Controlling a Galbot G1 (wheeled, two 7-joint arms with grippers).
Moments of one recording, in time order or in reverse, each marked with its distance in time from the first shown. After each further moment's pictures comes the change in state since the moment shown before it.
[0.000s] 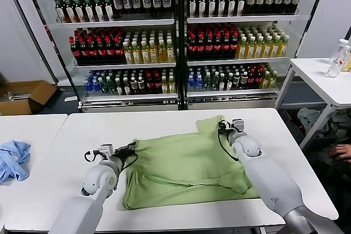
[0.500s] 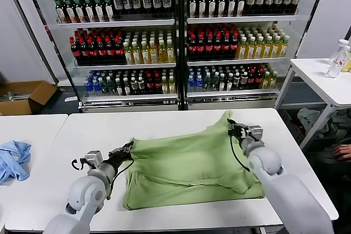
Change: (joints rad) left arm 0.193 0.036 -0.078 -0.273 -0.033 0.012 0.009; right arm -0.358 -0.131 0.208 0.448 -0.019 0.014 0.043
